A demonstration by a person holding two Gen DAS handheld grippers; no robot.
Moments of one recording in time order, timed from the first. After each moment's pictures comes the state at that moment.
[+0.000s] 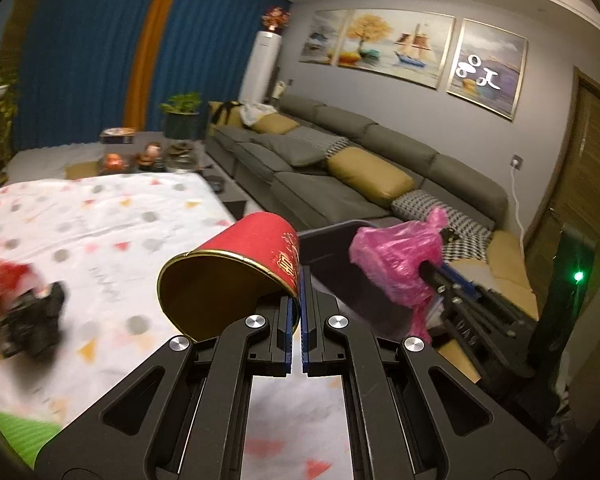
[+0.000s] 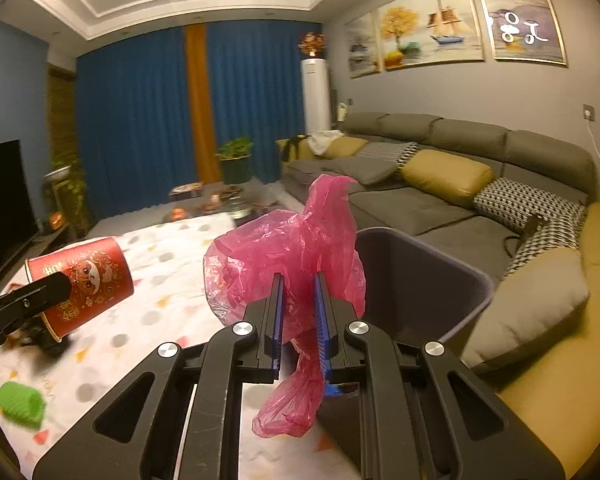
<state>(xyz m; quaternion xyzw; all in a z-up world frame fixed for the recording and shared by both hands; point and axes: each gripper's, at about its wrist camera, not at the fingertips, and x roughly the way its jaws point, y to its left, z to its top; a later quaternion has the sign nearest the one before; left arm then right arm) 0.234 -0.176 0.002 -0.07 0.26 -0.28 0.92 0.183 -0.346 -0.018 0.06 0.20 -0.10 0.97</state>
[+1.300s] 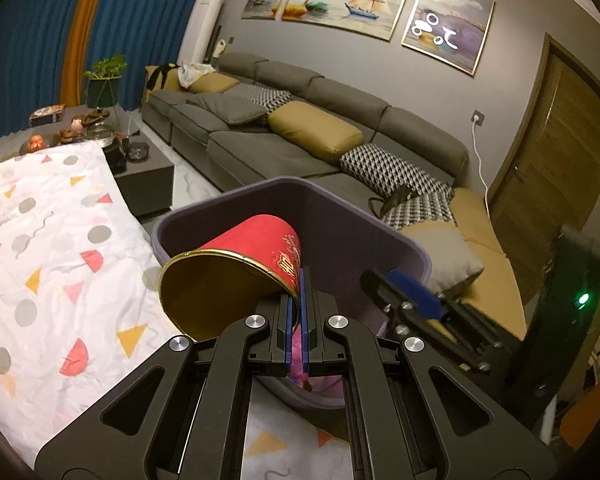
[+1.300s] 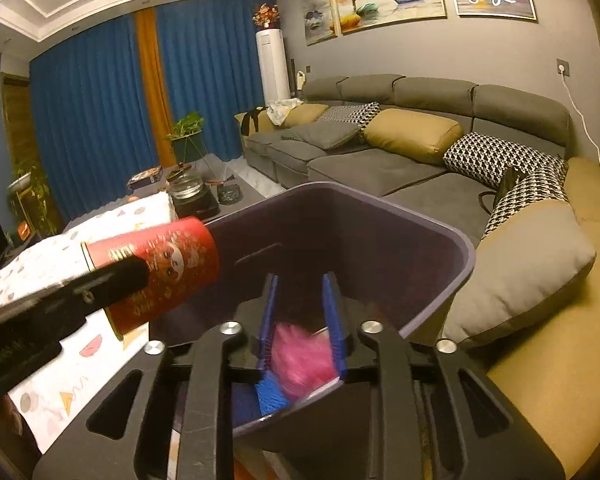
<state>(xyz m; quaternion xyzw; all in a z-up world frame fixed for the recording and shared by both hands) 0.298 -0.301 -0.051 -0.04 0.32 -0.38 0.87 0.214 -0.405 -0.059 0.10 0.24 -0.15 0.95</state>
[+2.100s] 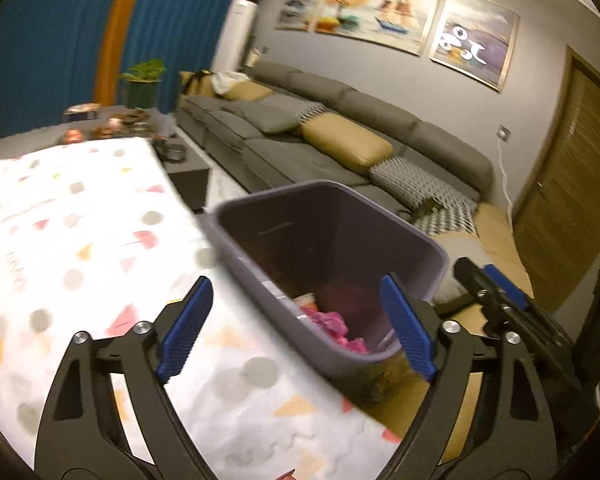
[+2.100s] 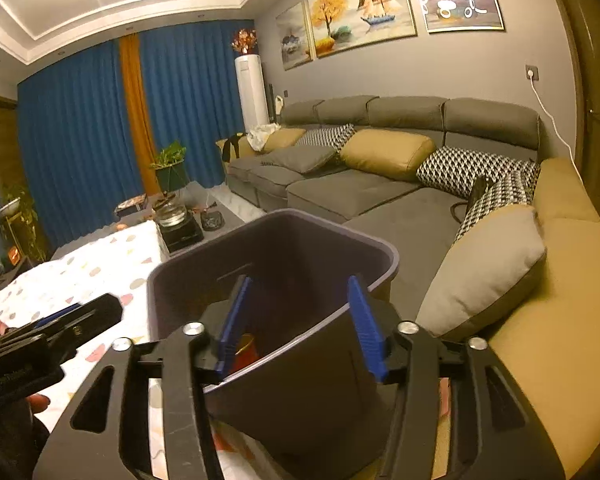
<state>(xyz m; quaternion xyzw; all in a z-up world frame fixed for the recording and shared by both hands) 0.264 -0.248 -0.046 -0.06 0.30 -0.30 0.90 0.158 -0.406 -0.035 0.11 0.20 -0.18 0.96</state>
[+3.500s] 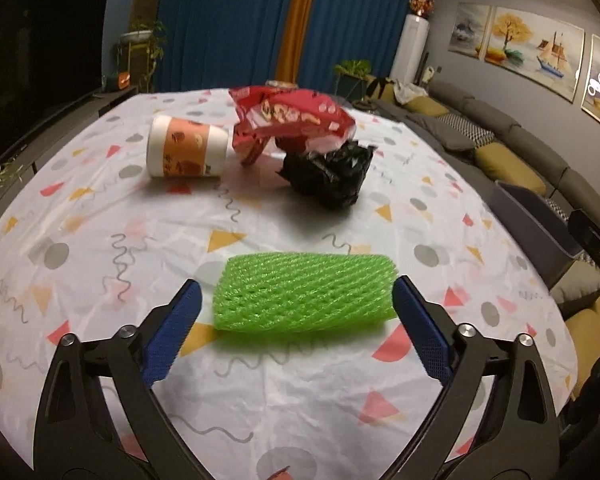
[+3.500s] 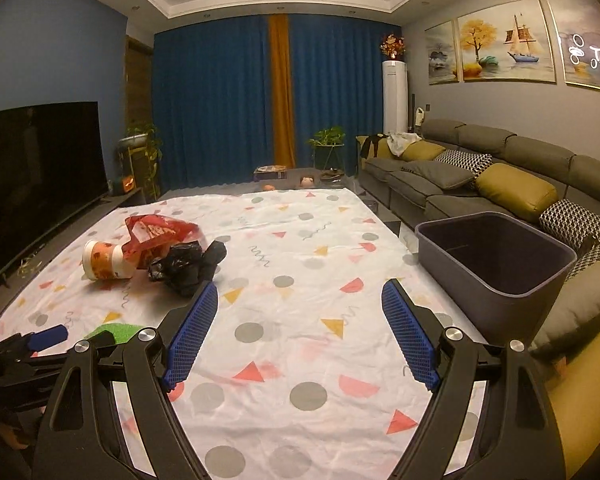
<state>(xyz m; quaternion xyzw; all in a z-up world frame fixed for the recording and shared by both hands) 0.144 0.059 -0.087 -0.09 0.34 -0.01 0.93 0.116 -0.157 -0.034 0.01 0.20 0.04 0.98</state>
